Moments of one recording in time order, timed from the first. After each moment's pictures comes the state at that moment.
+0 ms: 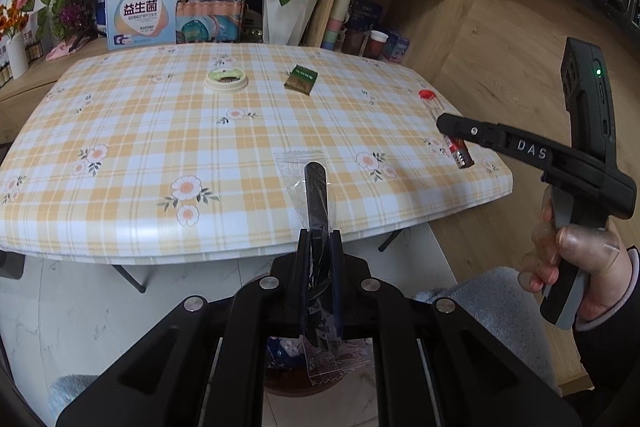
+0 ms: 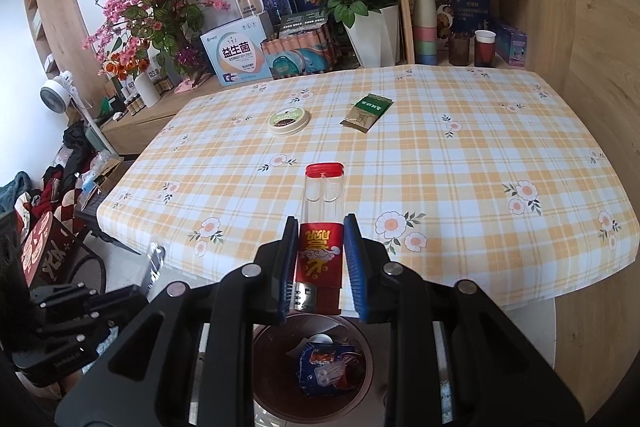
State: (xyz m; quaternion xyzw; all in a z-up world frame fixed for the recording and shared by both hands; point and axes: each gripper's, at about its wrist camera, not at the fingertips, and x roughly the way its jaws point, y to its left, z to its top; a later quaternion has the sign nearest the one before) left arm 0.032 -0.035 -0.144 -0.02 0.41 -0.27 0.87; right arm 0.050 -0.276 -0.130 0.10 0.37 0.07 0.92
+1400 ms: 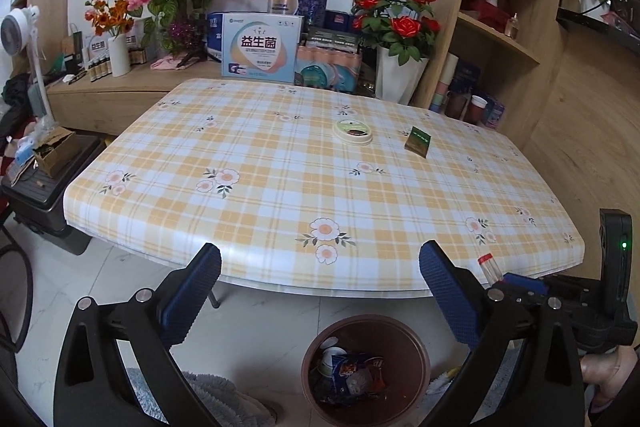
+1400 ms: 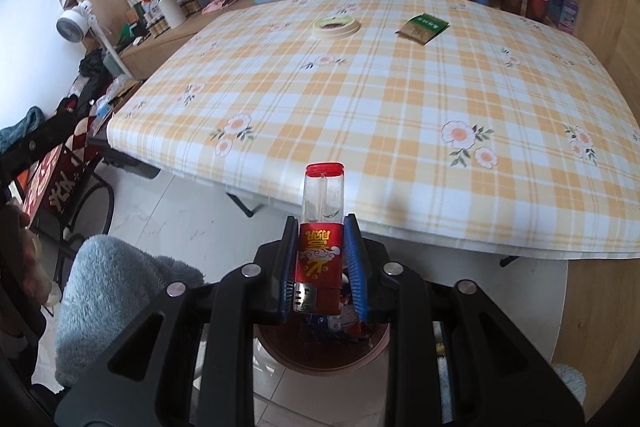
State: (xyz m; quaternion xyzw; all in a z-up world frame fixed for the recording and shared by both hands) left arm 0.041 0.055 -0.122 -0.05 0.34 -0.09 0.93; right arm 0.039 -0.211 -0.200 0.05 0.47 0.13 0.87
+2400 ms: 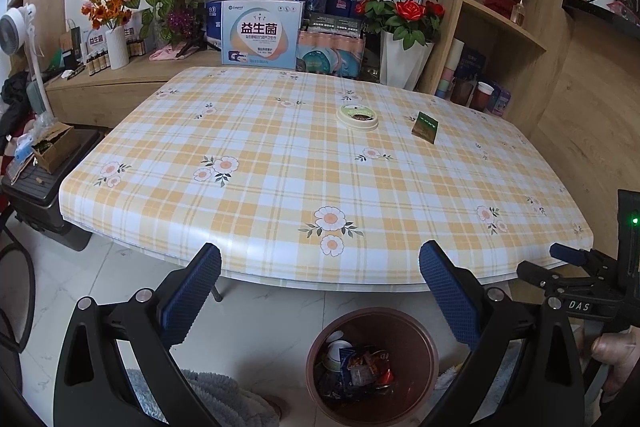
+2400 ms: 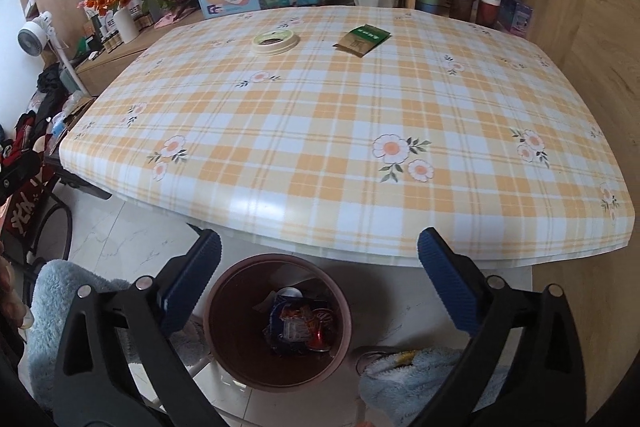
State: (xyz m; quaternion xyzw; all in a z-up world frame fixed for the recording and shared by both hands) left arm 0.055 0.050 -0.143 -0.03 0.36 -0.09 0.93; right arm 0.051 -0.245 -0.201 0.03 0.45 0.04 0.89
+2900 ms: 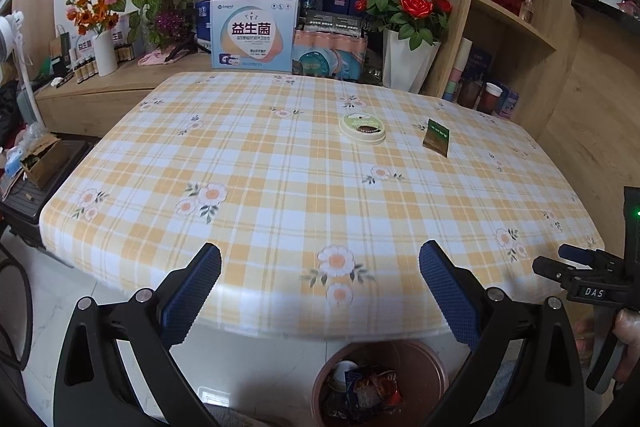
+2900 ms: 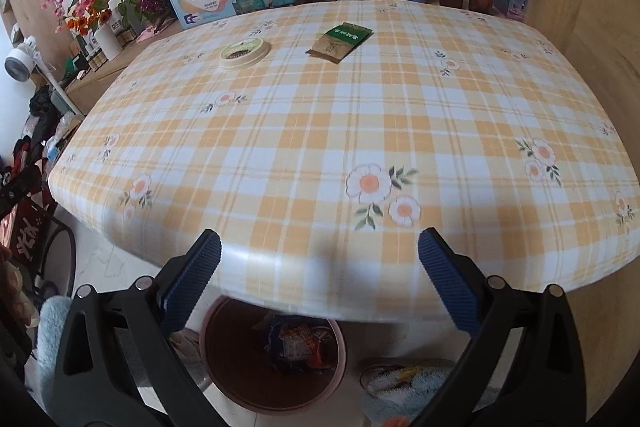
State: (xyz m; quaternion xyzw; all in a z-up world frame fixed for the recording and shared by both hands) left arm 0.128 0.042 -0.149 -0.03 0.36 -0.10 0.93; right arm 0.115 -0.278 -0.209 0.07 0.46 0.03 0.89
